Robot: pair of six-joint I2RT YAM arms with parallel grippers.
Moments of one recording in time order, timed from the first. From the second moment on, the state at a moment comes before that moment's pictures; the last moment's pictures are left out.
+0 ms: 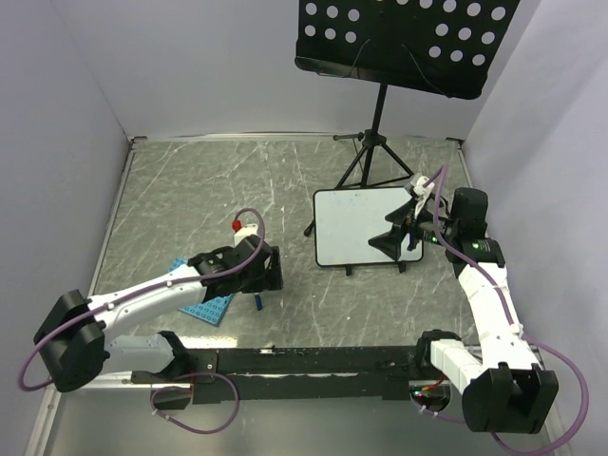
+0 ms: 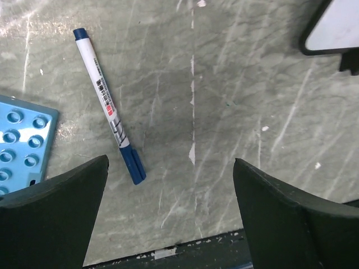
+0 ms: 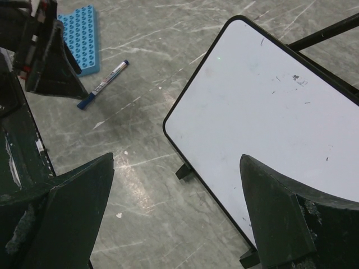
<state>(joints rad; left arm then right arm) -0.87 1.19 0.75 -0.51 -0.25 -0.87 -0.06 0.96 0.84 -0.45 -1.01 -0.34</state>
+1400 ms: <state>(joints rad) -0.89 1.57 0.88 -0.60 -0.40 -0.92 -0.06 0.97 0.84 -0.46 -1.00 -0.35</state>
